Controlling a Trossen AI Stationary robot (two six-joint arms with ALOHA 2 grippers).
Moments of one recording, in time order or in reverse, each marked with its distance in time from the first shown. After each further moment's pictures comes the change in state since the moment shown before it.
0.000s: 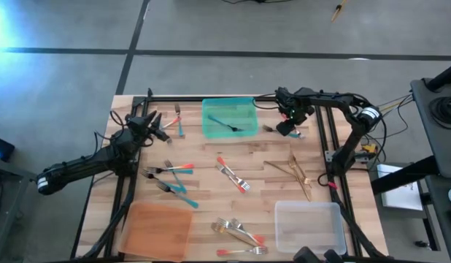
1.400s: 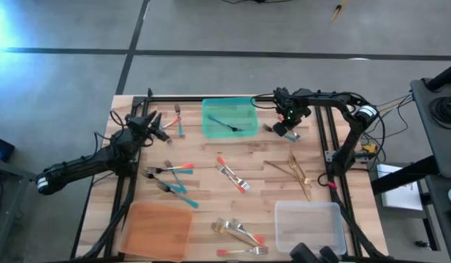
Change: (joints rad) left arm 0.000 0.000 0.000 0.000 0.000 0.000; right arm -0.007 0.081 -0.004 0.077 -0.033 0.014
